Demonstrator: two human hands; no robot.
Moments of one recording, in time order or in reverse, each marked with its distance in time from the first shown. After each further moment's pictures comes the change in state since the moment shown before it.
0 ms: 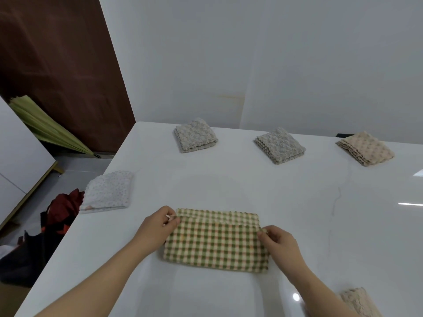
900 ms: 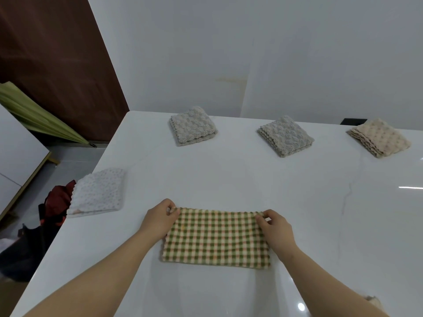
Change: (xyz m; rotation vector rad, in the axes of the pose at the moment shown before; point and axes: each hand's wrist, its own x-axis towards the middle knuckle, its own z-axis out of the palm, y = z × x) left_hand 0.058 -0.006 0.017 -0.028 0.006 -0.186; right_hand 0.062 -0.003 0.017 -0.183 0.084 0.151
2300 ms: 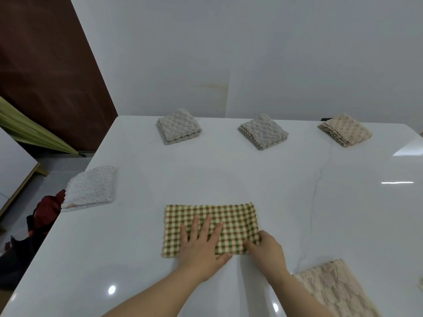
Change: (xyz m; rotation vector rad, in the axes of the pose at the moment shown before) left_hand -0.104 0.011 0.108 0.945 -0.198 0.378; right_hand -0.083 0.042 -0.003 -0.089 -0.011 0.059
